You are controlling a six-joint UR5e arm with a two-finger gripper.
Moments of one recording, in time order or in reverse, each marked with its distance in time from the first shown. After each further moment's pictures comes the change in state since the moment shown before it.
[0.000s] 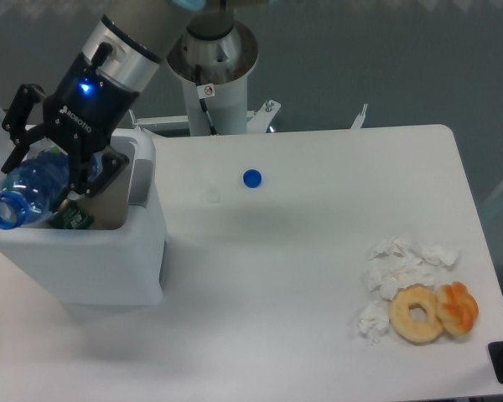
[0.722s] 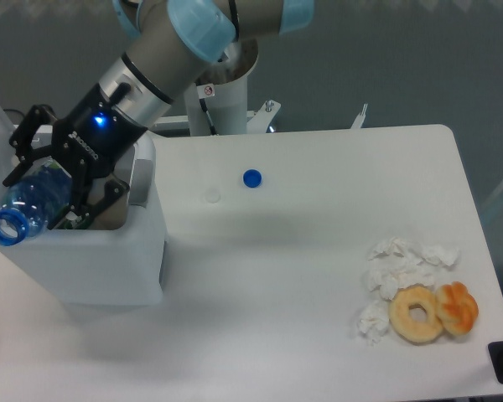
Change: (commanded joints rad) arm 0.043 -0.029 -0.049 0.000 -0.118 0.040
